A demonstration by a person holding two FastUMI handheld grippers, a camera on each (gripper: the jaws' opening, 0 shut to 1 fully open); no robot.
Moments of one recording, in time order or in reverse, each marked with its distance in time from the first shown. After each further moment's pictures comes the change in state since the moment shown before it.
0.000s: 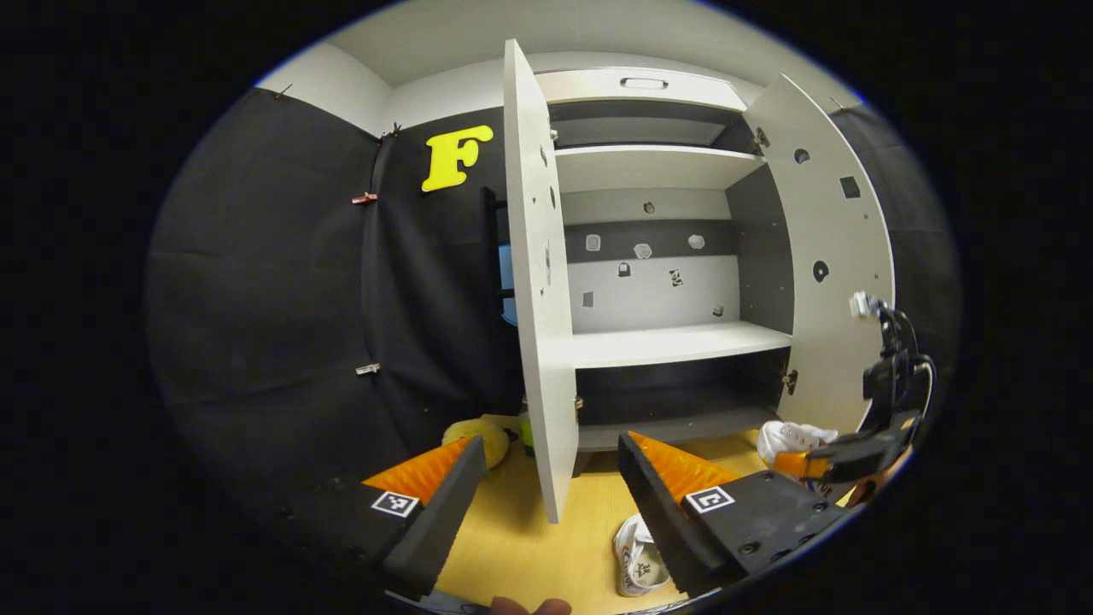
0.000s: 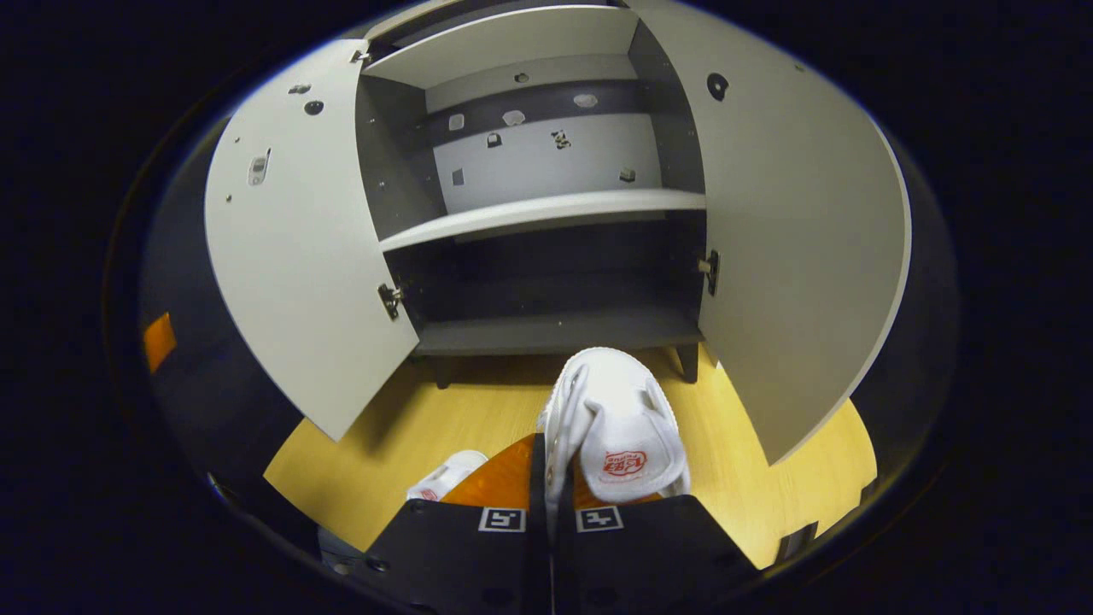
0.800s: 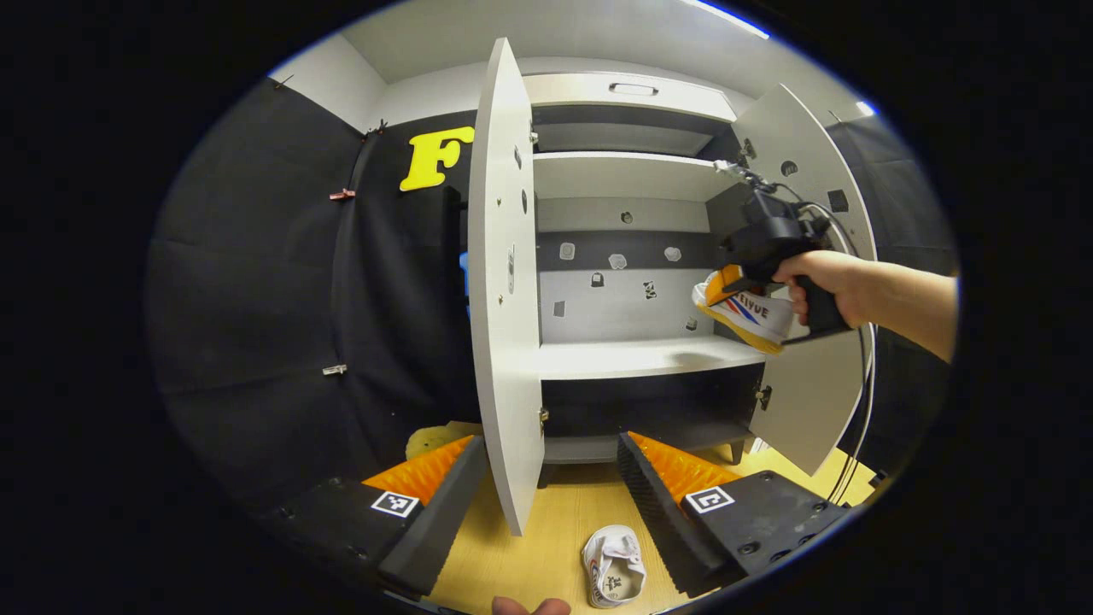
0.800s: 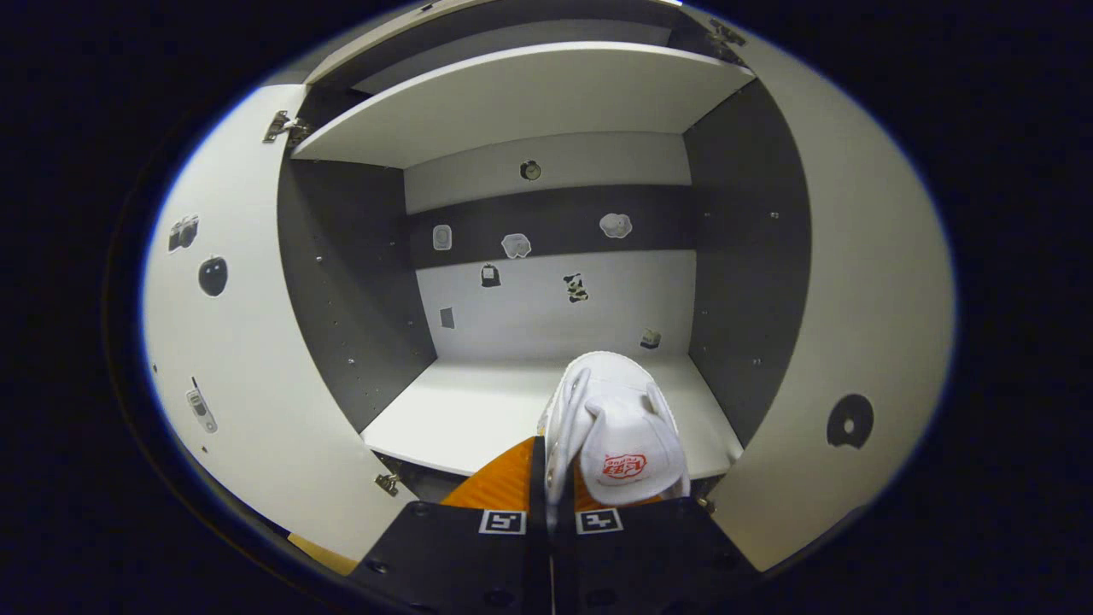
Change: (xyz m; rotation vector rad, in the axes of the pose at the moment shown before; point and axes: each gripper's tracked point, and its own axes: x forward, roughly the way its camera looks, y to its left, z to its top) left arm 0.019 -0.023 0.003 -0.030 -0.024 -0.077; right arm 0.099 0.020 0.284 -0.083 -0.147 -0.007
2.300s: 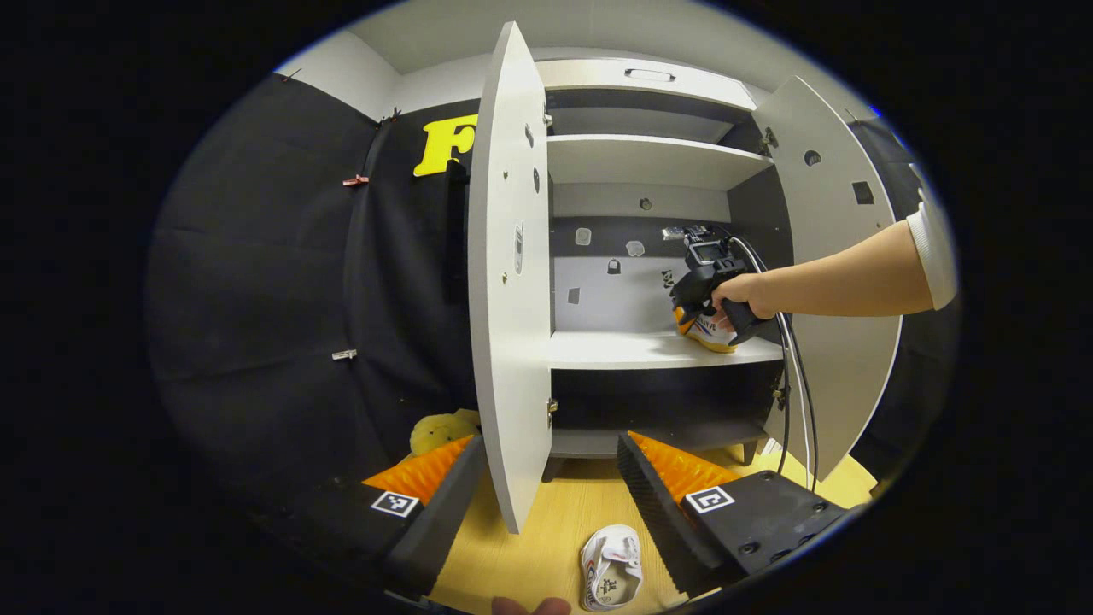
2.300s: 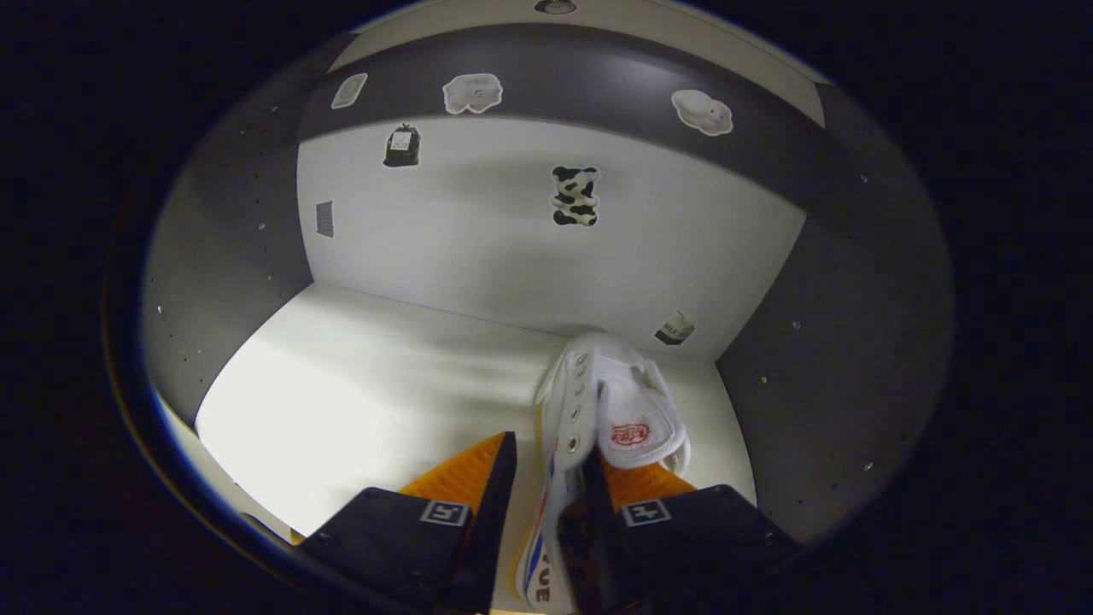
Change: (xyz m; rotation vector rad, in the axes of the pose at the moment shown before) left arm 0.019 -0.003 -0.010 -0.029 0.039 0.050; right arm 0.189 -0.038 -0.040 -0.205 0.277 -0.154
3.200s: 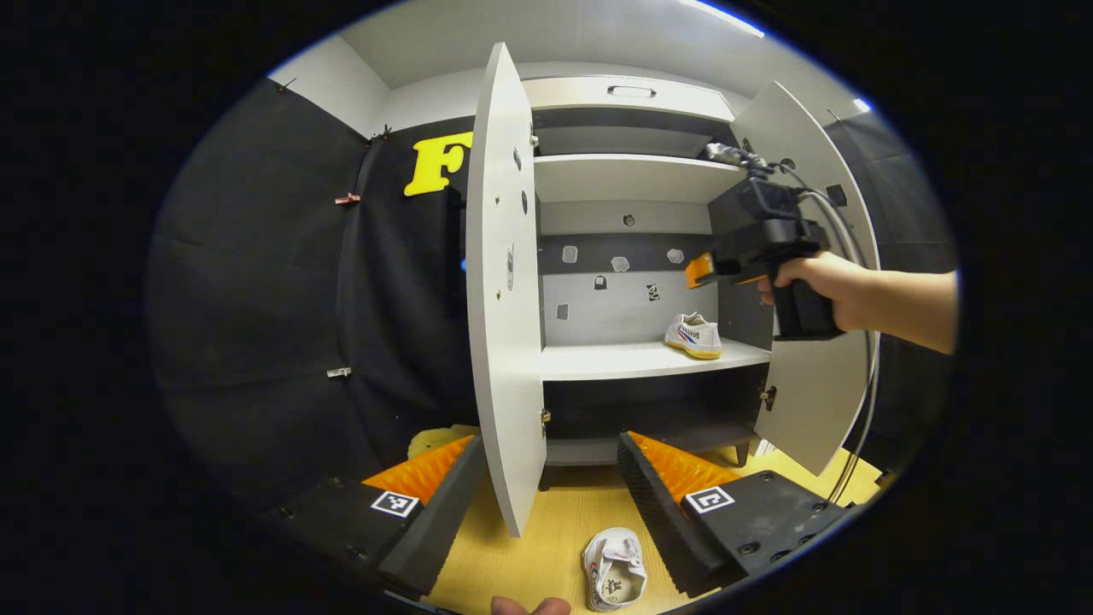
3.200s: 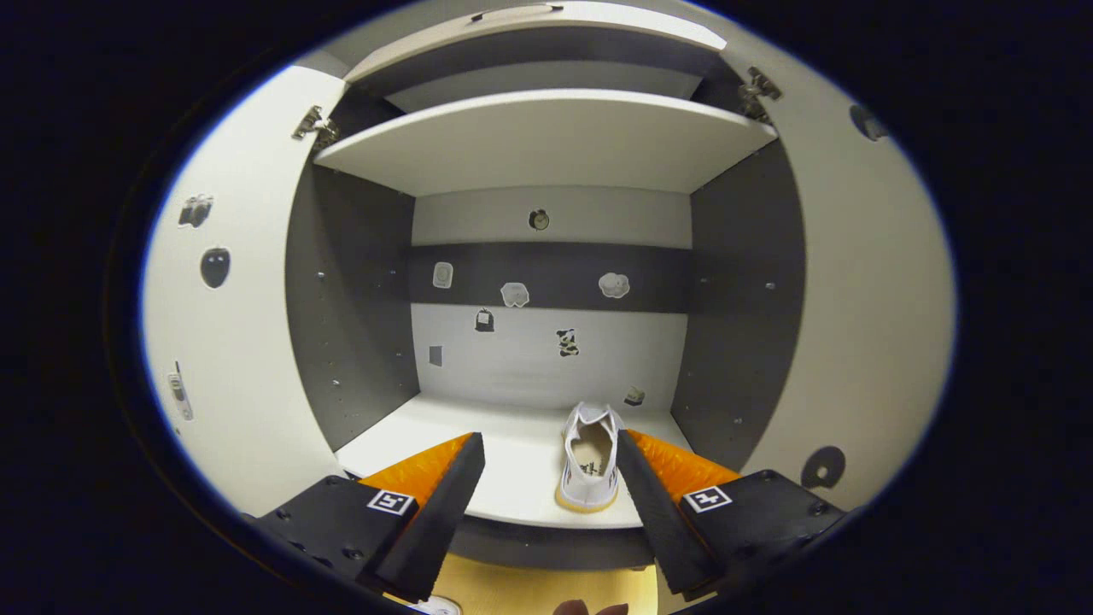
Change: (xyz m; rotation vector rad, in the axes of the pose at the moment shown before) left arm -0.019 -0.002 0.005 0.035 -0.077 -0.032; right arm -0.249 -0.002 -0.004 0.147 -0.515 0.082
